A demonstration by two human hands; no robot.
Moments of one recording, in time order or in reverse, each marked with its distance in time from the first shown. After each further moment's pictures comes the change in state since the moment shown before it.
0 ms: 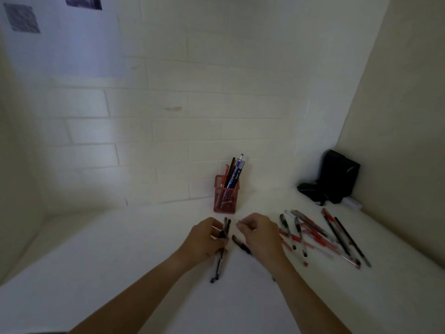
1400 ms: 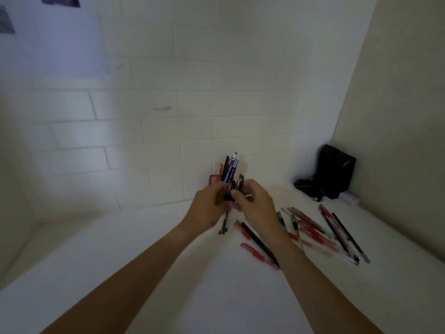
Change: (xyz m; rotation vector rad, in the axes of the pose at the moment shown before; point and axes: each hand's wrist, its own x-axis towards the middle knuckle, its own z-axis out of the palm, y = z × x) left_hand 0.032 0.071 -0.015 0.123 0.172 0.417; right_hand 0.032 -0.042 -0.027 0.349 -0.006 -0.169
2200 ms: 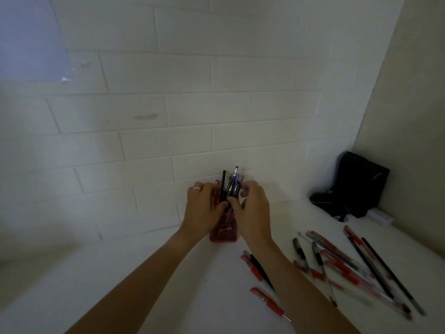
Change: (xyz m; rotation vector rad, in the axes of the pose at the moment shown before) left_hand 0.094 -0.079 0.017 0.261 0.239 0.018; right_hand 0.096 0.055 0.050 -0.295 0.272 -0.165
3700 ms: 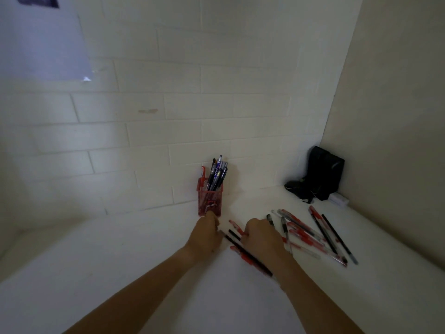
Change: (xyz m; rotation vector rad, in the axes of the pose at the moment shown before) left_hand -0.117 0.037 0.014 0.064 -0.383 -0.091; right_hand -0.090 0.008 -0.097 -0.662 -0.596 0.179
